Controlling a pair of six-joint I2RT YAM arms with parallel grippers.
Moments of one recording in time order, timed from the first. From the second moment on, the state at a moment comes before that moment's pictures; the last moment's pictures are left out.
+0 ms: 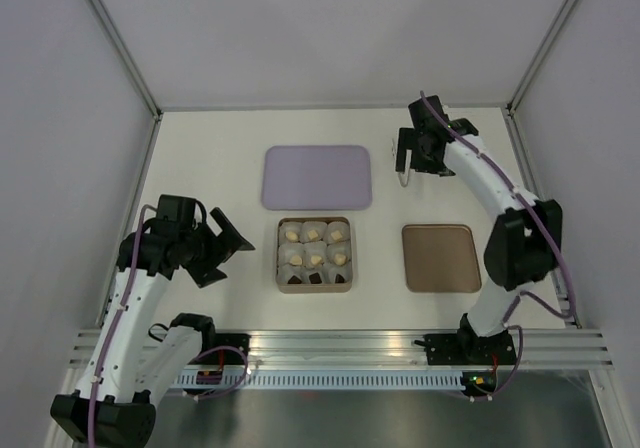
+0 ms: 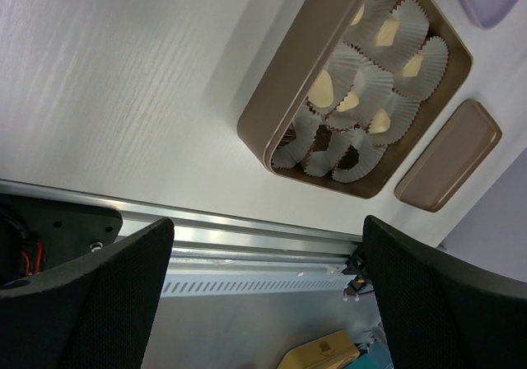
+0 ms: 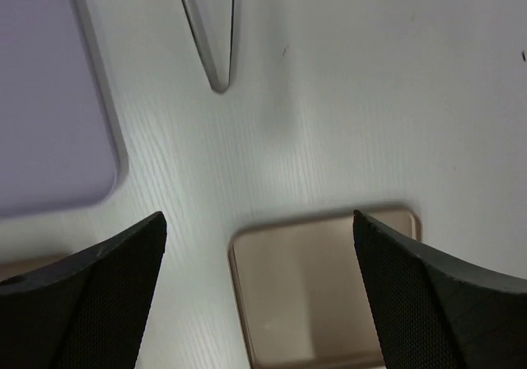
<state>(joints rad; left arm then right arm) -0.14 0.82 0.91 -1.16 0.22 -0.85 0.28 1.82 1.60 -0.85 0.27 0.37</state>
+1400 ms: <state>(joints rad) -0.14 0.70 0.95 -1.32 0.20 -0.83 -0.18 1.58 1.01 -0.90 0.04 0.25</state>
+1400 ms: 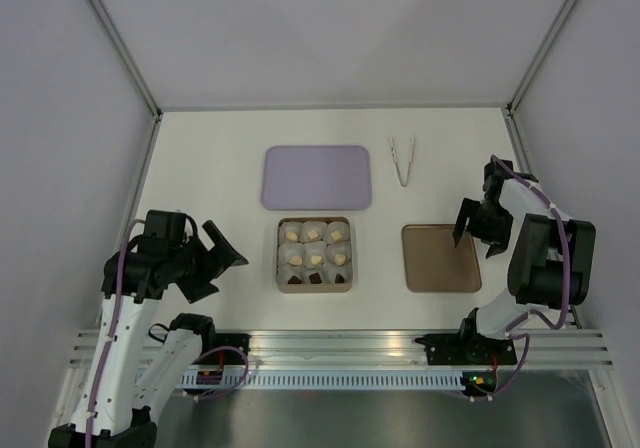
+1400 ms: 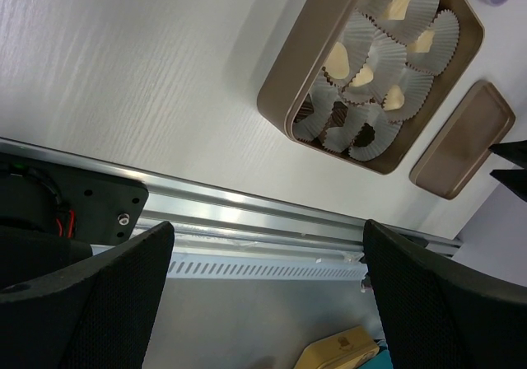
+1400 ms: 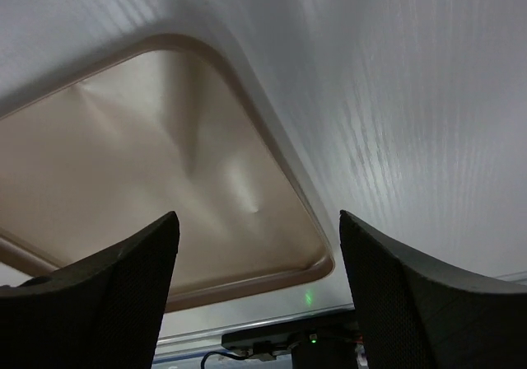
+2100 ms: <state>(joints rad) -0.14 0.63 0.98 -1.32 0.21 -0.84 -0.22 1.71 1.00 -0.85 -0.07 0.21</state>
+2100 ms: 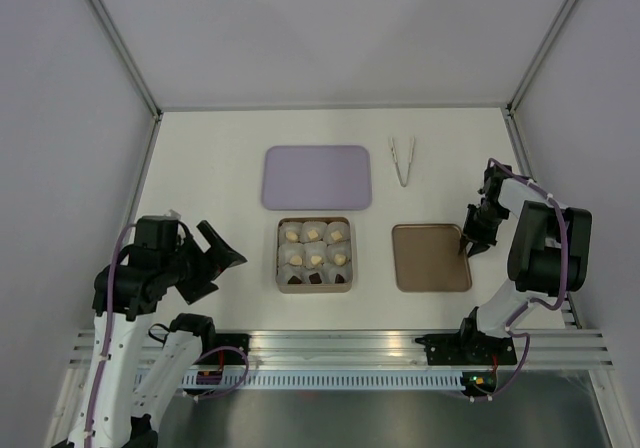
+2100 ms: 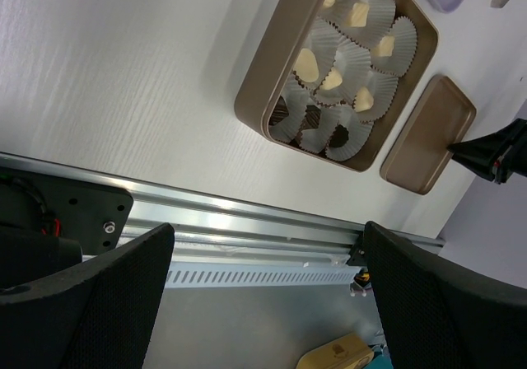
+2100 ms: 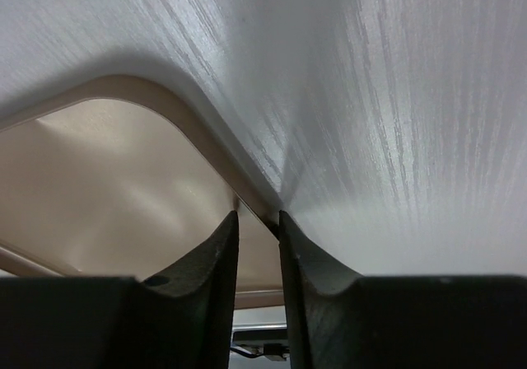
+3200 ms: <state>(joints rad) -0.15 0.91 1.26 -1.26 0.31 -0.87 -0.15 1.36 1.08 -0.98 -0.20 0.27</state>
